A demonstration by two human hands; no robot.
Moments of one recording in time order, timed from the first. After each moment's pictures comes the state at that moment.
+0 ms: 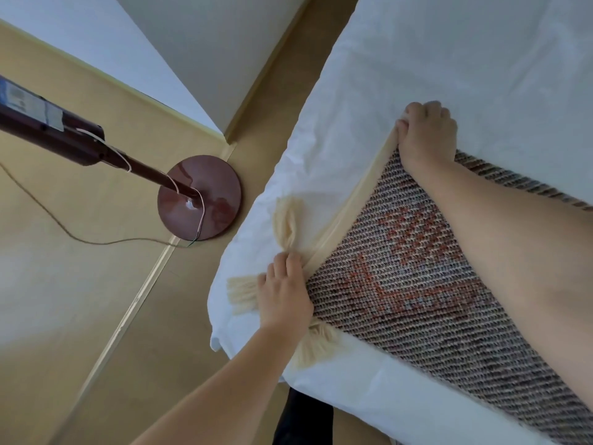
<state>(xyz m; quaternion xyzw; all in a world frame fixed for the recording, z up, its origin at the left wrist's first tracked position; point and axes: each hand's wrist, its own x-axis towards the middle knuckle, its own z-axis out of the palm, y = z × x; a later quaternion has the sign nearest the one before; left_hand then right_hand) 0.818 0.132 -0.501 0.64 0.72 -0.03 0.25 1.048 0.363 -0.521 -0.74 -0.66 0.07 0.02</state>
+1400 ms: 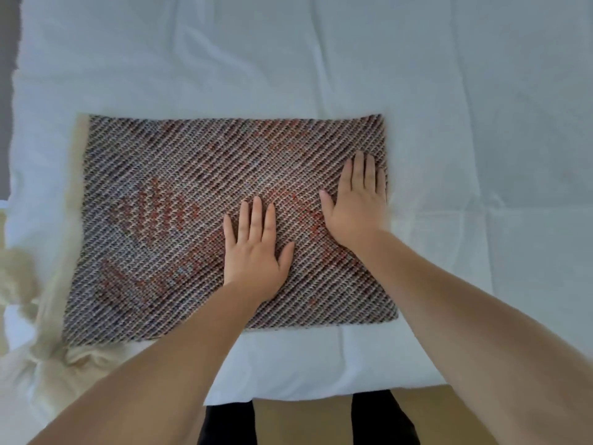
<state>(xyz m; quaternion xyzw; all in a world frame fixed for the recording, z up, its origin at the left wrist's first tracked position) 1.120 0.080 -0.539 0.88 0.44 -0.15 0.14 1.311 0.048 -0.532 -0.86 -0.48 0.16 -0.08</state>
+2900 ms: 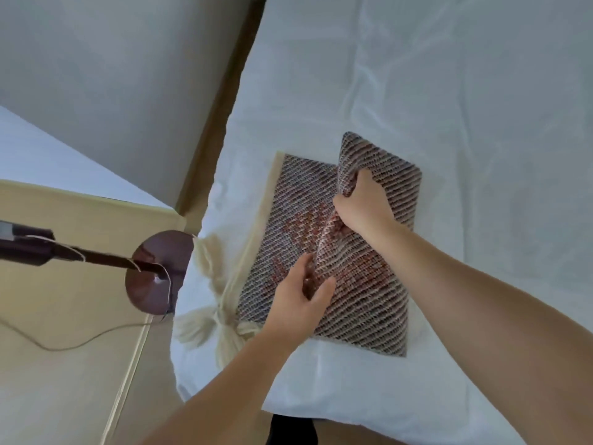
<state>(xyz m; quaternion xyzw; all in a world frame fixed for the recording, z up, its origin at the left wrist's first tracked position) 0.949 0.105 -0.419 0.59 0.59 0.12 0.54 1.121 0.198 -0.415 -0.81 -0.40 0.35 0.24</state>
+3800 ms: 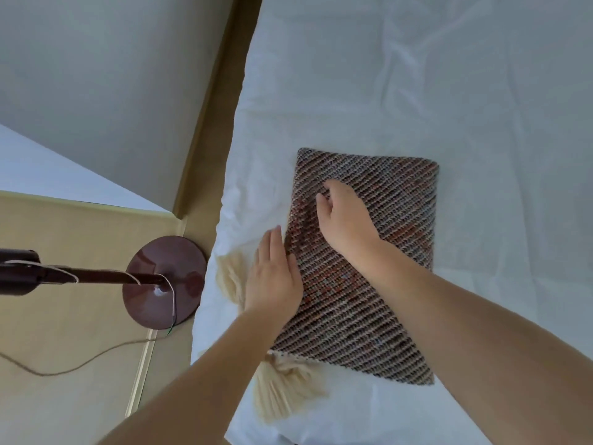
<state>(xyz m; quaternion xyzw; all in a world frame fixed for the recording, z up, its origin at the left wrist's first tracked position) 0.869 0.211 -0.483 0.75 0.59 0.07 0.29 1.026 0.248 -0.481 -0.78 -0.51 0.29 0.23</state>
